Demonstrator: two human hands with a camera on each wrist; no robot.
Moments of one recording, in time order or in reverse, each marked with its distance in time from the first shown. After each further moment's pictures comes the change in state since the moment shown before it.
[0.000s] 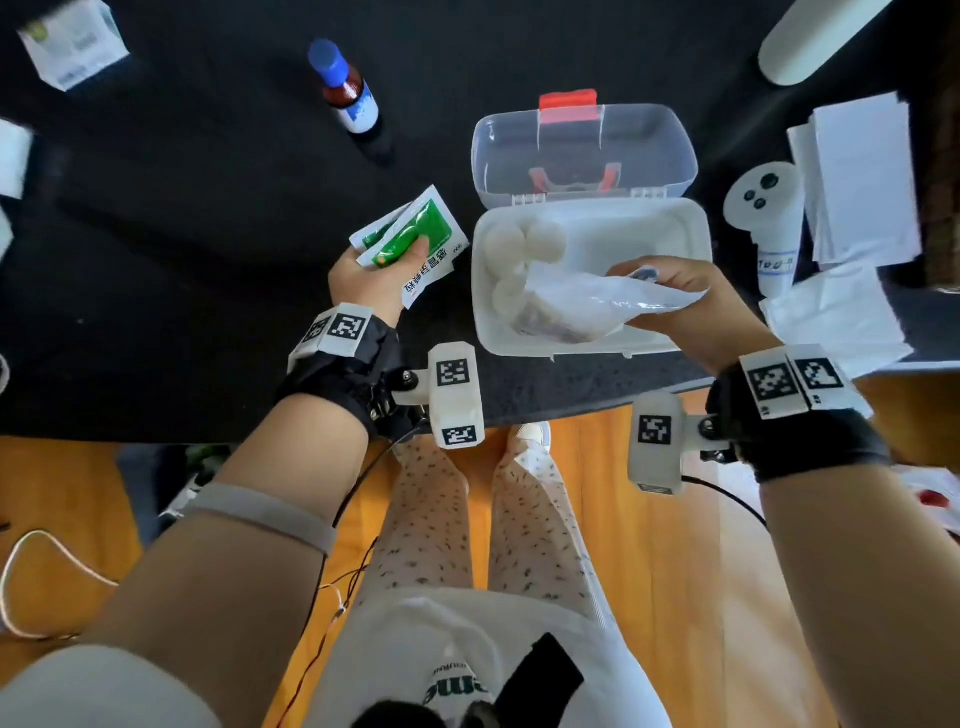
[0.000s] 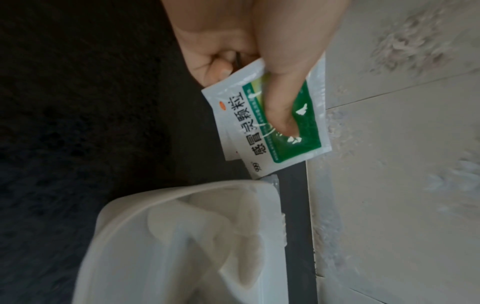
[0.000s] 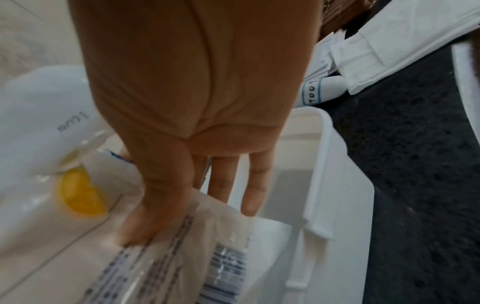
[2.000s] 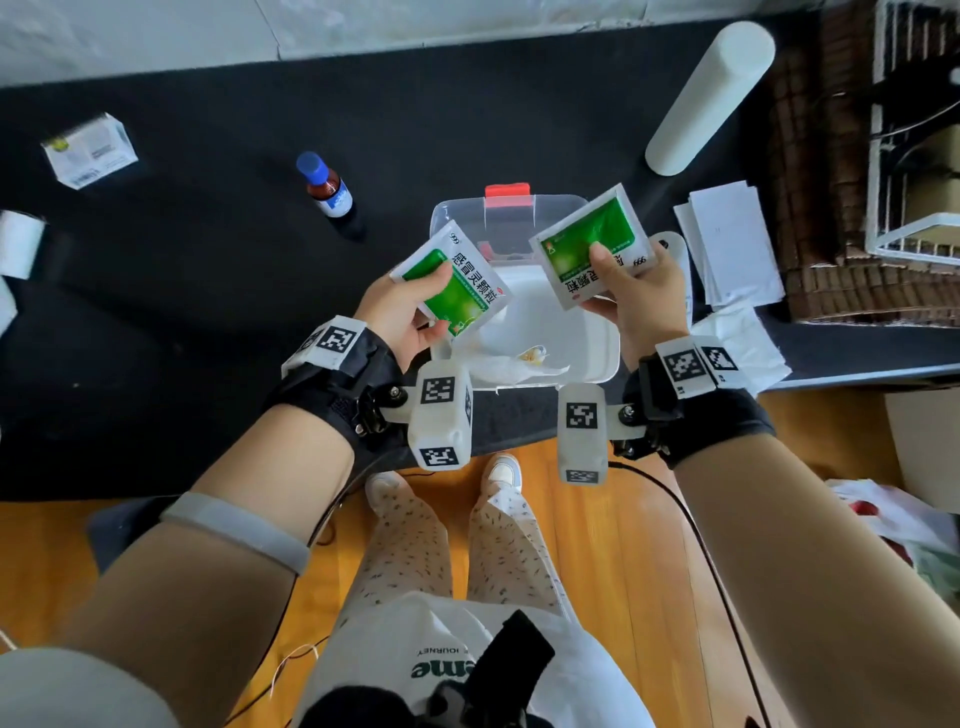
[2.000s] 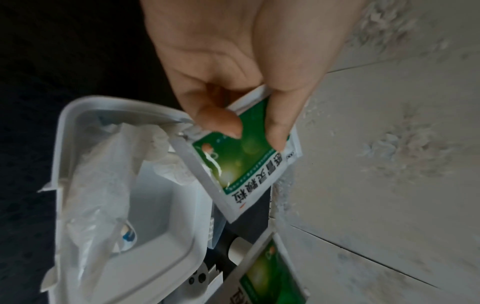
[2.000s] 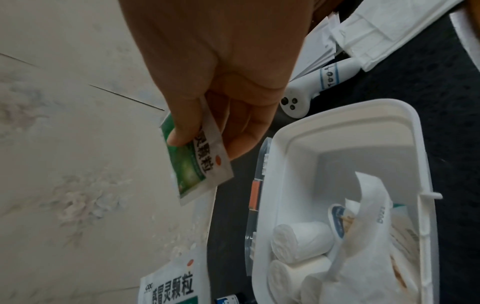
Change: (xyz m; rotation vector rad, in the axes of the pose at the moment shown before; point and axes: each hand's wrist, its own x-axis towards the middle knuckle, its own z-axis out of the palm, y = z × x) left_hand -0.051 0.054 0.033 -0.055 -0.397 -0.187; right_hand -0.002 -0.046 -0.014 0.561 0.600 0.096
